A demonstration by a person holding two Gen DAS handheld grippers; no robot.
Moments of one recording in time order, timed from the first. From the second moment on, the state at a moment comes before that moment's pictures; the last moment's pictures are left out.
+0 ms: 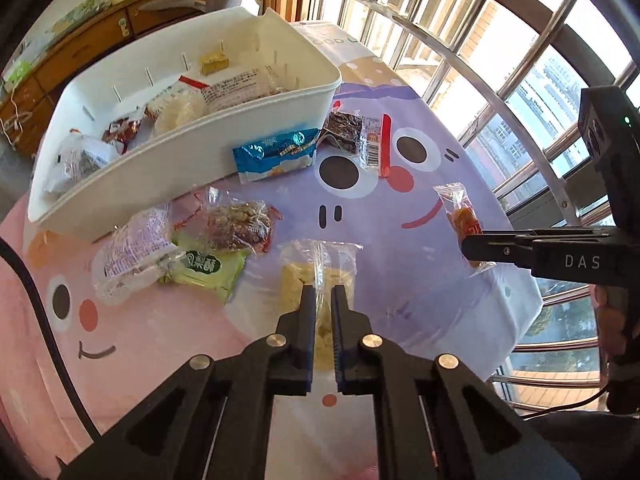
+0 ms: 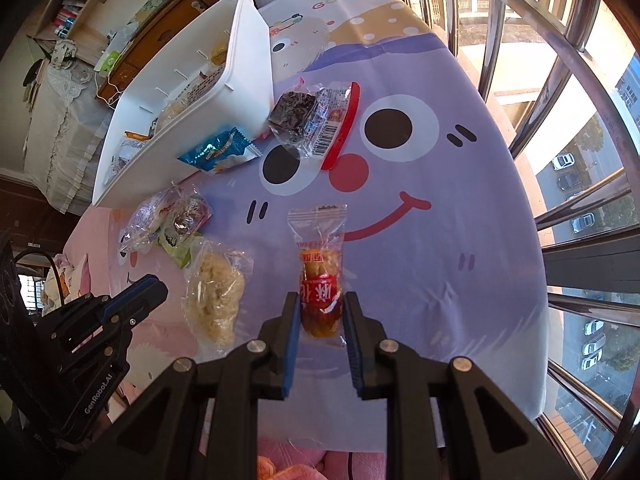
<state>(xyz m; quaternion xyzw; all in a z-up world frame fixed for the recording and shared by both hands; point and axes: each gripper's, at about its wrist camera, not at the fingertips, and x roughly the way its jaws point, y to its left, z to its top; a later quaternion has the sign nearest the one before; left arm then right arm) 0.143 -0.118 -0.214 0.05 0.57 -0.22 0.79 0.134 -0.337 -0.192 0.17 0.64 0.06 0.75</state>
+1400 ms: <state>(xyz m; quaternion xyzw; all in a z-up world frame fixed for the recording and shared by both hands) 0.180 -0.137 -0.272 0.11 0.65 -0.24 0.71 0.169 -0.311 -0.145 0.15 0.62 0.07 0.76</state>
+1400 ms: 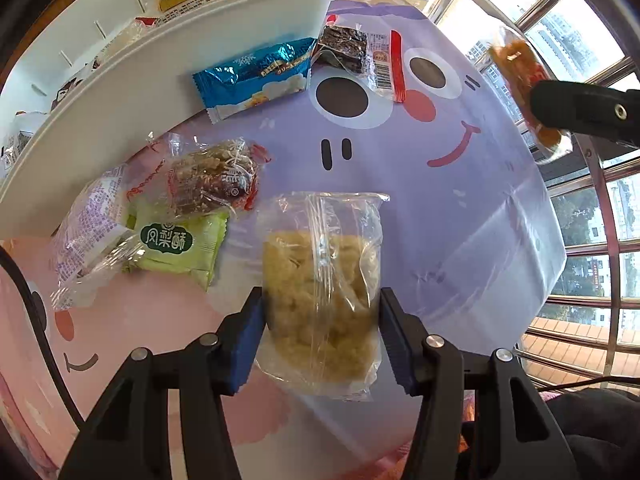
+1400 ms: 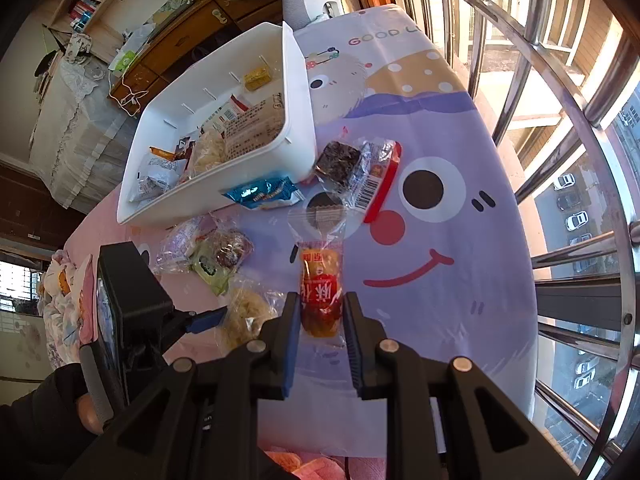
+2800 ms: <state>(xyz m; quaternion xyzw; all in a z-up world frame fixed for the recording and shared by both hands) 0.367 -0.003 -0.115 0.03 0.53 -0.19 0.83 0.333 -0.213 -0.085 0.13 0.54 0.10 0.83</state>
